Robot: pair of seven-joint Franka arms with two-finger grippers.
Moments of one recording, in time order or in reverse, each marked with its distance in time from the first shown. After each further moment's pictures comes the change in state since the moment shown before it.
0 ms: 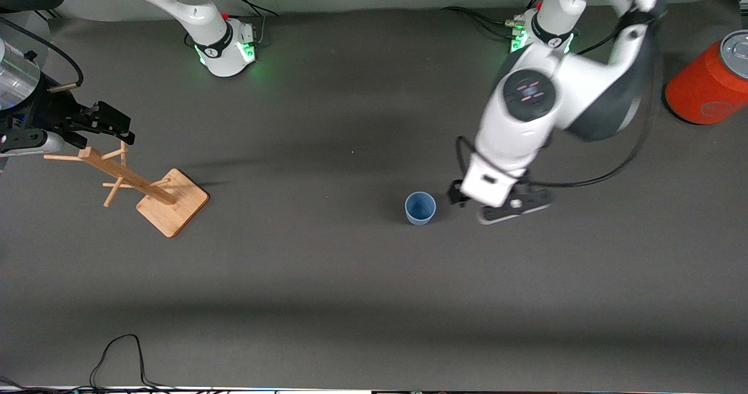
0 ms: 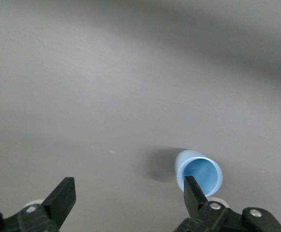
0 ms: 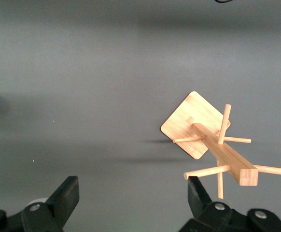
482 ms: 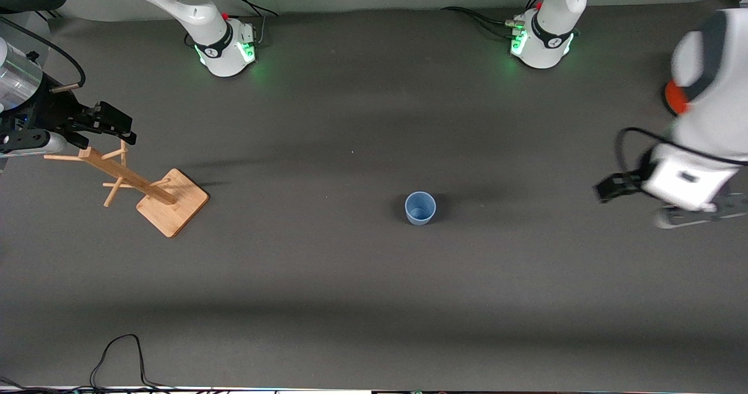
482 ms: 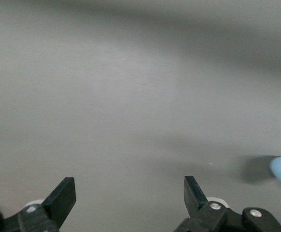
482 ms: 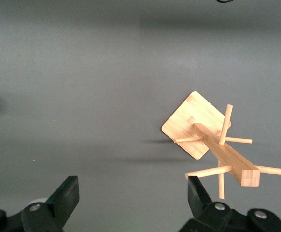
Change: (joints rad) left arm 0.364 -0.110 0.018 -0.005 -0.033 -0.126 0.476; right arm 0.001 0.001 0.003 0.000 0.000 0.000 0.000
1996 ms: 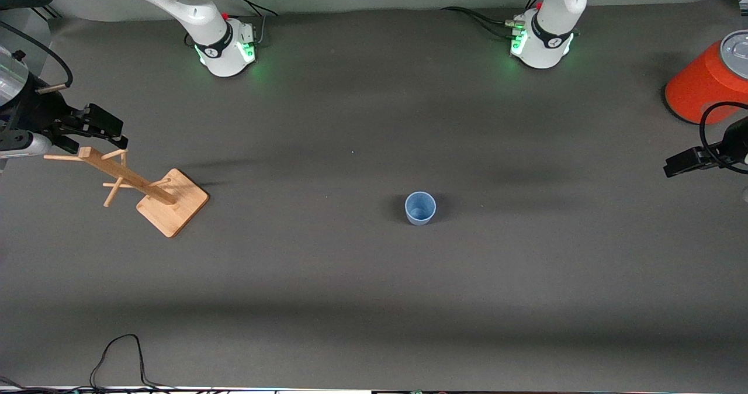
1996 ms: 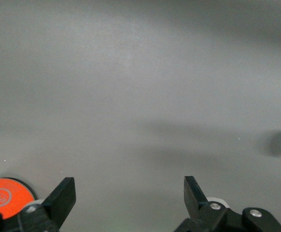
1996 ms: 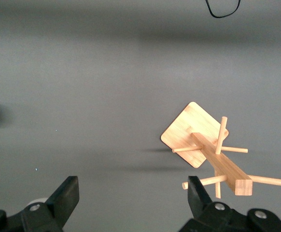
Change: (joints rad) left arm -0.143 -0.051 0.302 0.003 -0.081 -0.124 0.193; right arm -0.004 0.035 -0.002 0.069 0.000 0.000 0.000
